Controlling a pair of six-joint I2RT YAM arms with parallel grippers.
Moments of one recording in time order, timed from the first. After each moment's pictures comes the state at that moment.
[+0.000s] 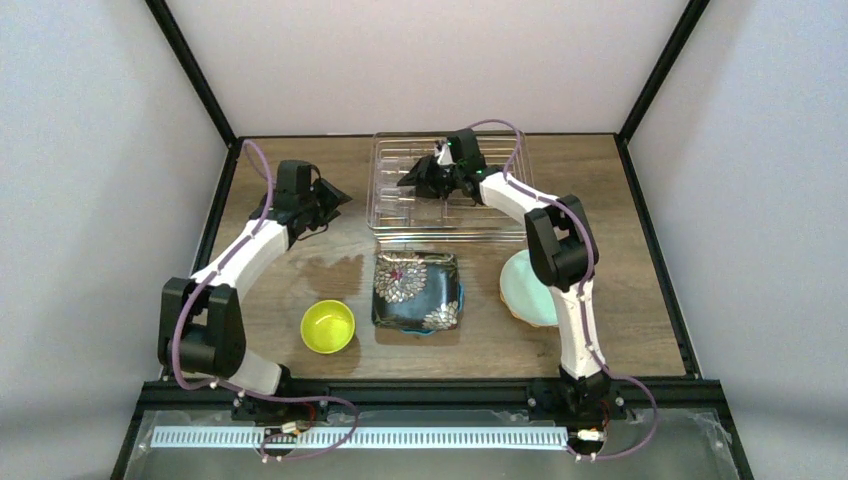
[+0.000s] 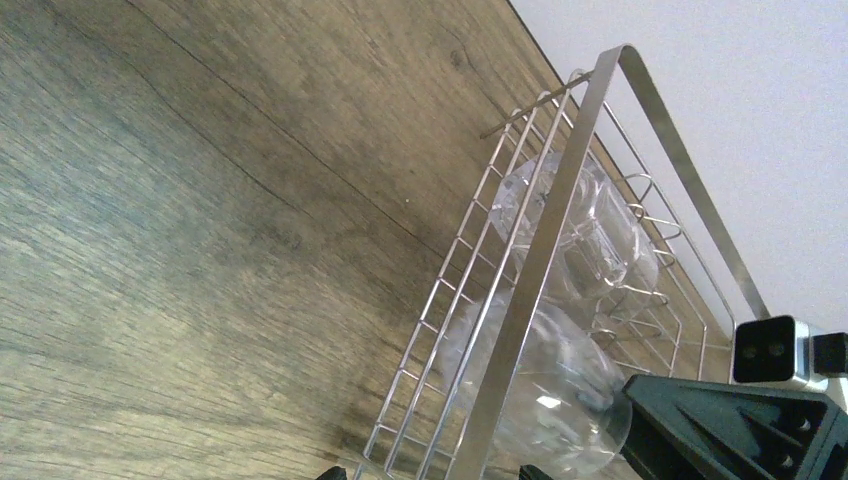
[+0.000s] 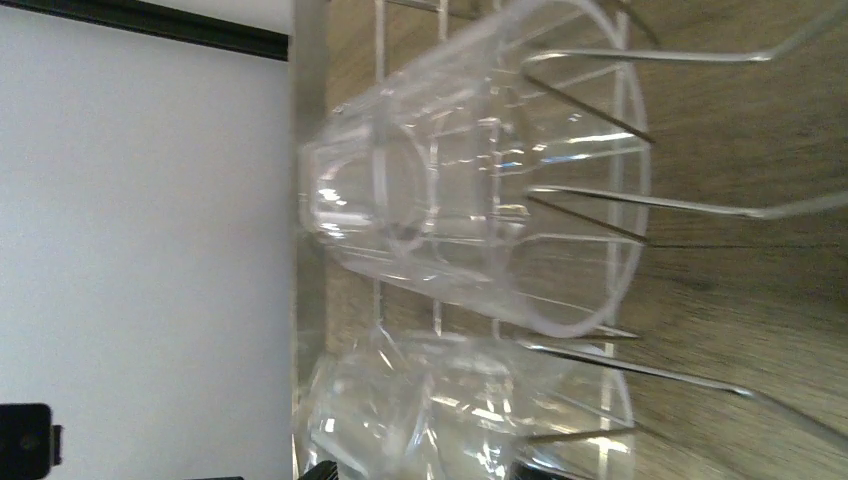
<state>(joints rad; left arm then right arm) -0.18 1.49 1.03 -0.24 0.11 -0.95 0.45 2.23 1.72 -0.08 -0.58 0.94</state>
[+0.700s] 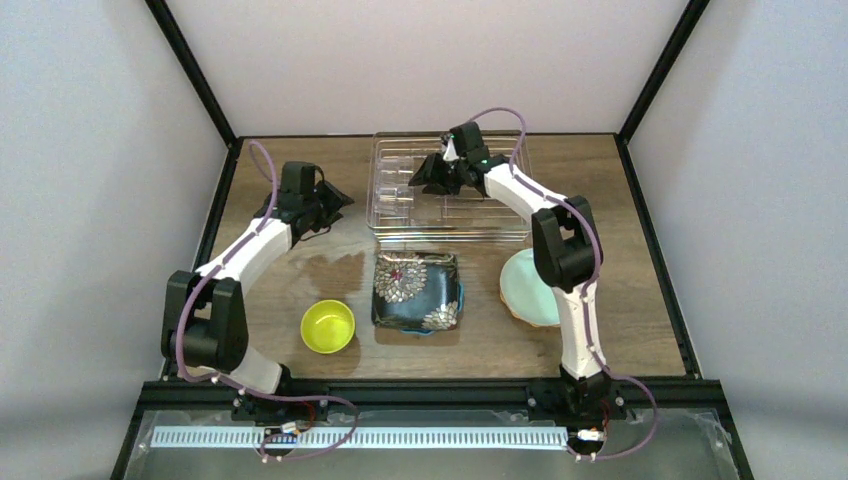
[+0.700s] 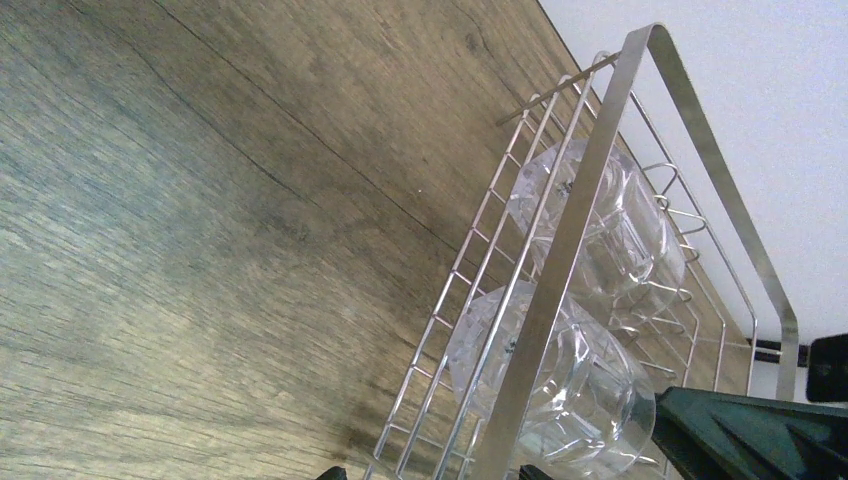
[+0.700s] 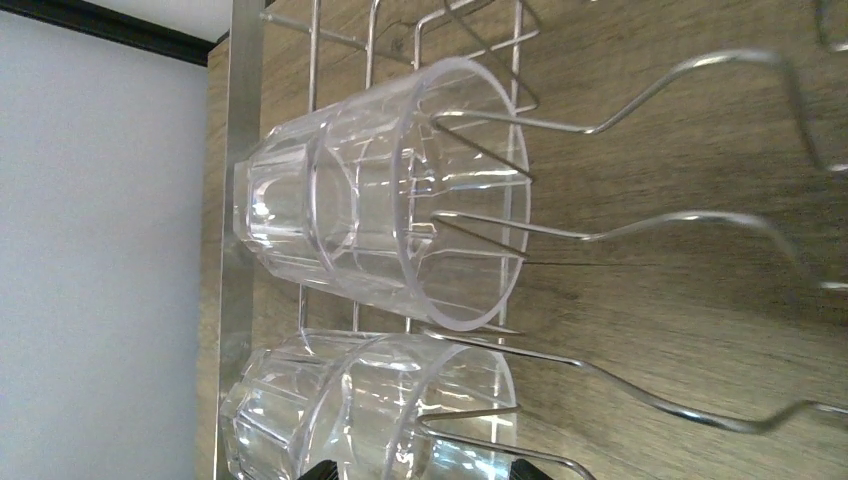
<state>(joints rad) -0.19 1.53 1.03 -0.23 0.11 -0.95 0.44 2.21 1.79 -0.30 -0.47 0.77</state>
